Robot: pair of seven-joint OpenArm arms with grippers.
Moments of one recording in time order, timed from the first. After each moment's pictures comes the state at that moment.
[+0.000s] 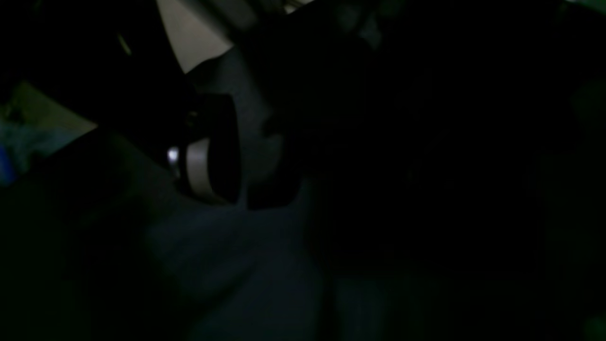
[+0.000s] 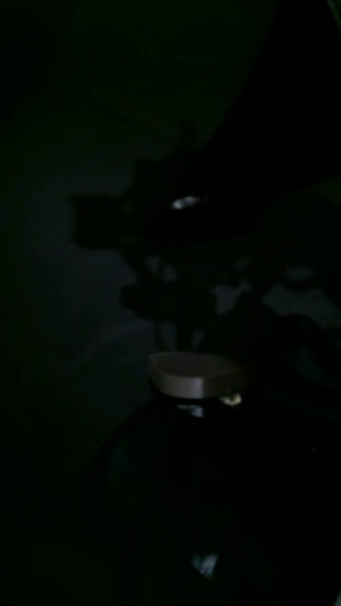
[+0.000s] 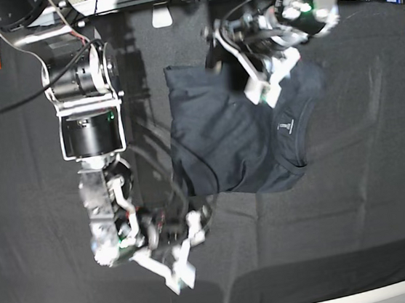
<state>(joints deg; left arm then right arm) 19.7 -6.7 17.5 108.5 -19.8 -4.4 48.3 35.0 -1.3 -1.8 60.0 9.8 33.3 -55.1</state>
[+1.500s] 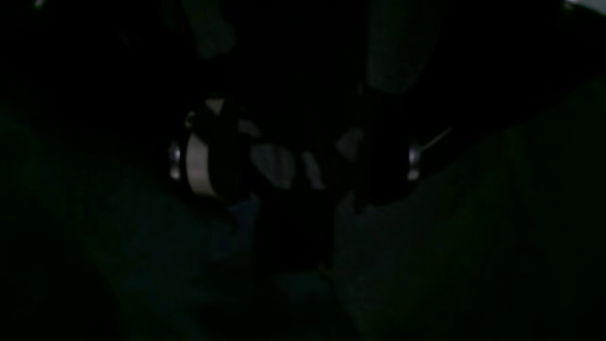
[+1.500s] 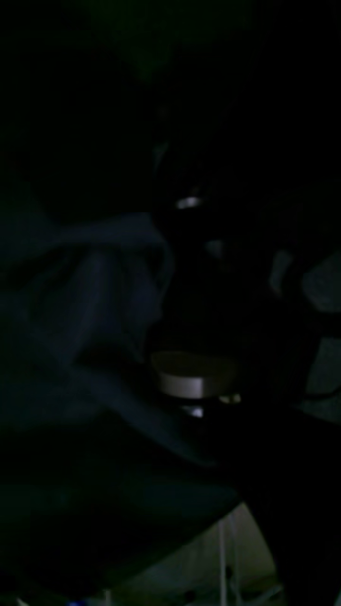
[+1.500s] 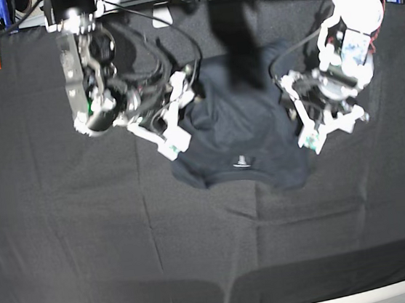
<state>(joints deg) 3.0 -19.2 17.8 97.9 -1.2 -3.9 46.1 -1.8 2.2 -4.4 95.9 26.7 40.0 -67.6</state>
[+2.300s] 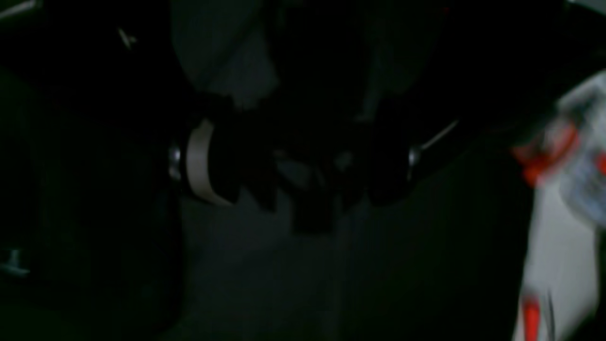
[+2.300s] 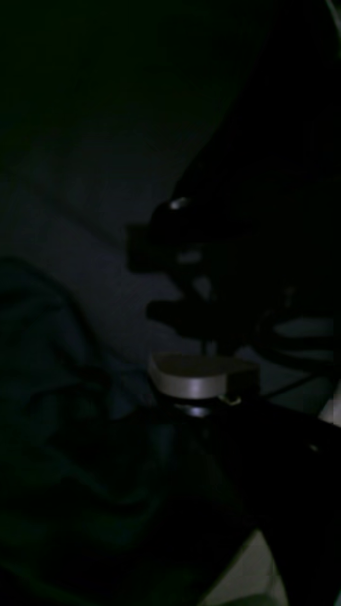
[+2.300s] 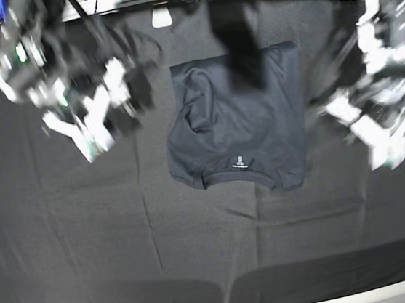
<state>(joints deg) 11.0 -19.2 -2.9 118.4 -9.5 4.9 58.0 -18.5 5.3 16.4 126.3 24.1 40.5 -68.9</state>
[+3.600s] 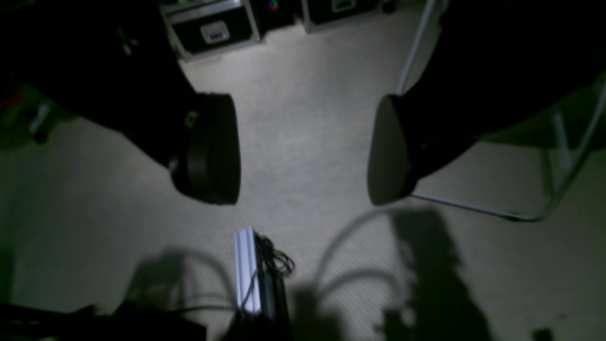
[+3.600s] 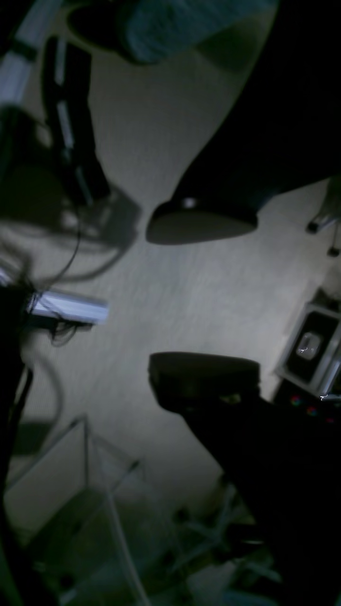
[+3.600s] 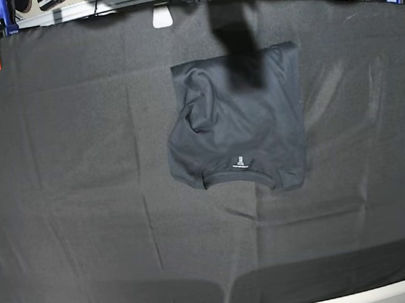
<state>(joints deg) 43.2 -18.5 -2.7 79.1 -16.5 -22.5 36.2 -55.1 15.6 19.5 104.3 26.4 40.6 -59.8</state>
